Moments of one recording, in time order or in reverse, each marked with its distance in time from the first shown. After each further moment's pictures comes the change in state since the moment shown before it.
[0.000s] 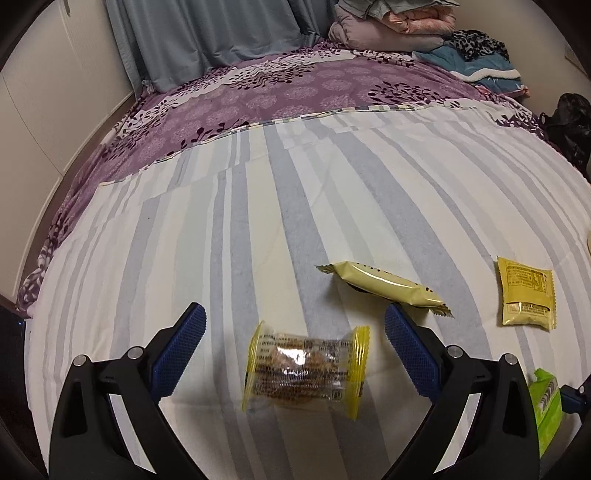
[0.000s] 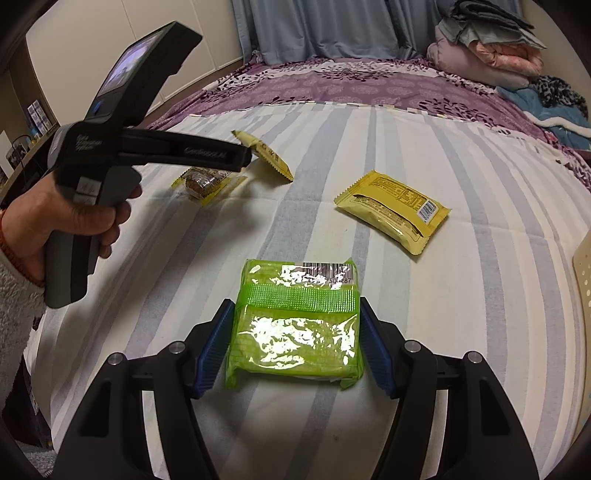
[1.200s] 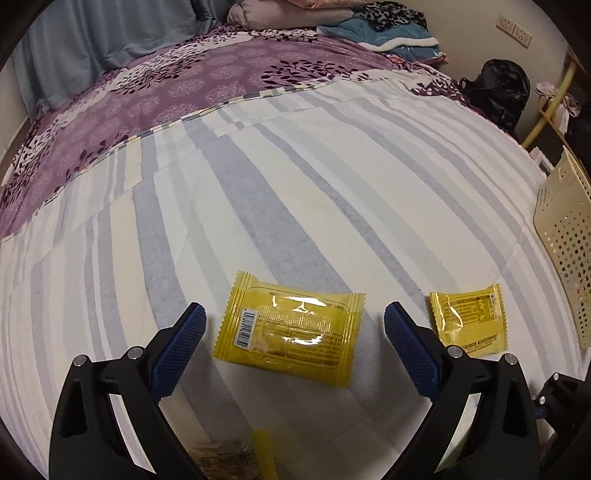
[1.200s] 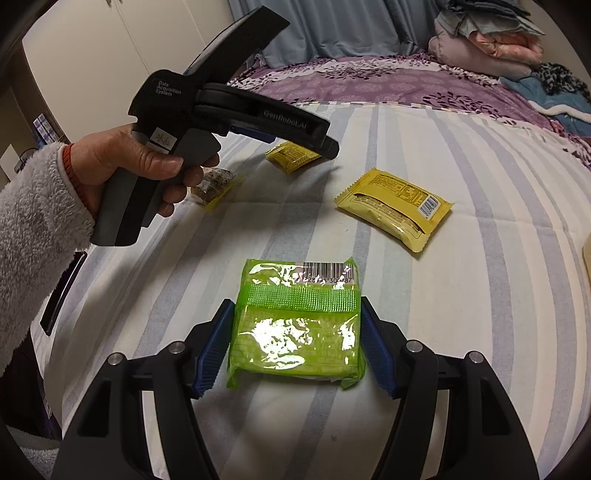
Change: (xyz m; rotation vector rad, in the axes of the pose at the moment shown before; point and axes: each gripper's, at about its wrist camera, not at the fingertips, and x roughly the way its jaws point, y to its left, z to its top) left arm 0.048 -0.052 0.047 0.193 0.087 -0.357; right arm -0.003 -0.011 -0.003 0.021 -0.002 0.055
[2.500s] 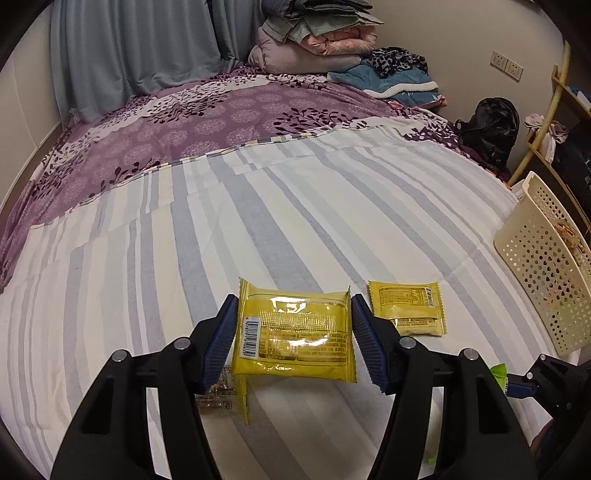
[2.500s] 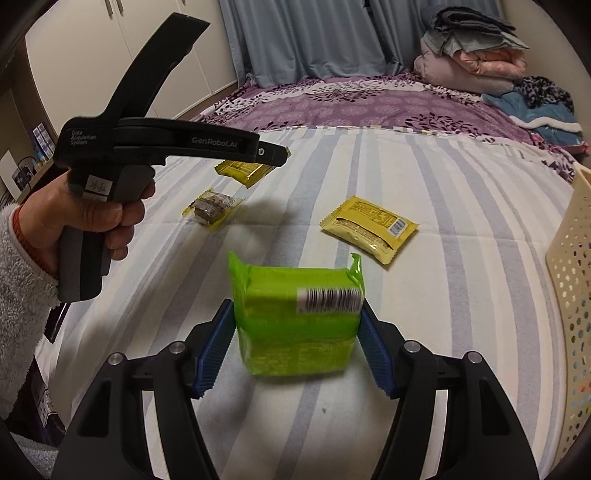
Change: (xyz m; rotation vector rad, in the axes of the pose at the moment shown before) left arm -0.090 -0.025 -0.037 -0.063 -0.185 0.047; right arm -0.045 0.004 0.000 0.017 -0.089 -0.063
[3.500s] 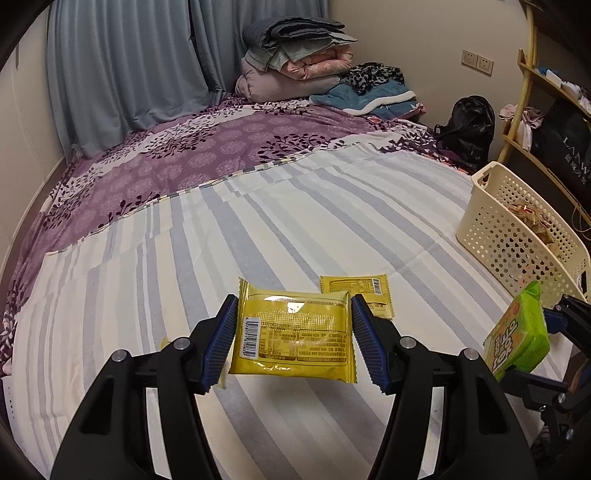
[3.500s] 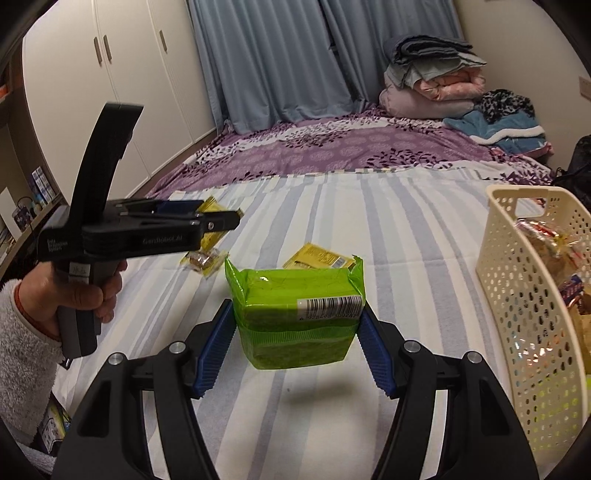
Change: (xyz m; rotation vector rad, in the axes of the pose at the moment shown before) left arm -0.059 -0.047 -0.022 0.080 -0.095 0.022; right arm -0.077 -0.026 -0.001 0.080 -0.175 -0.063
